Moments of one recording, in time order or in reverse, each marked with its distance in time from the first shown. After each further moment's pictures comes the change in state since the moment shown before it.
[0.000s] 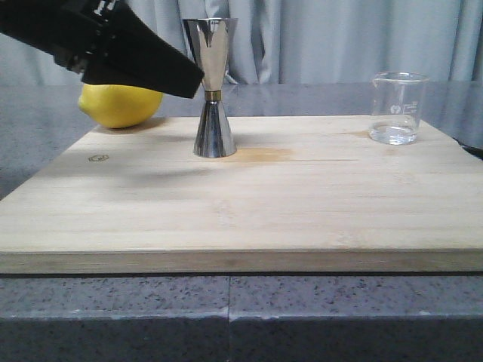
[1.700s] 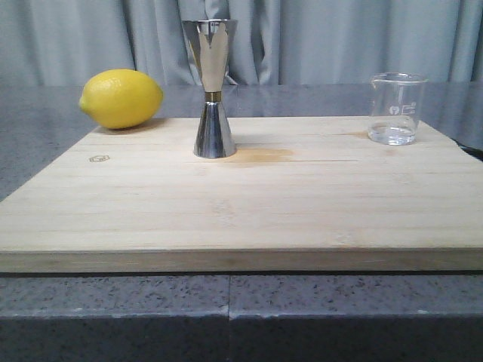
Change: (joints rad) left arm 0.221 -0.862 0.125 1.303 -0.077 -1.767; right arm -0.001 -0.610 0.218 -0.508 0.223 0.887
